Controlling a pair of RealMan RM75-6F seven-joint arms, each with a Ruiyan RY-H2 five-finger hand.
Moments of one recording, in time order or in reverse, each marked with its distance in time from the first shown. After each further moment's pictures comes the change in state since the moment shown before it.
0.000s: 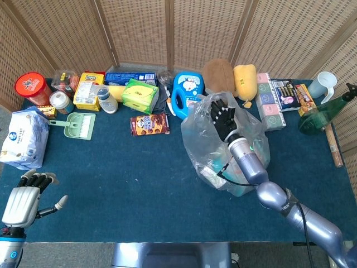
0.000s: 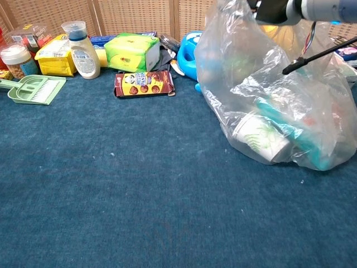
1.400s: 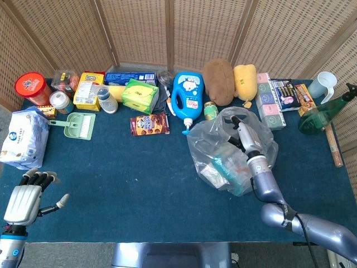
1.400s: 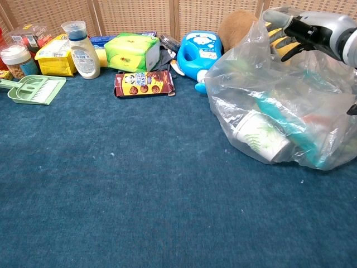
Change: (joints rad) left arm -0.011 -0.003 -0.007 -0.006 -0.015 -0.011 0.017; right arm 0.099 0.130 -0.566 0.032 -0.133 0.474 -0.783
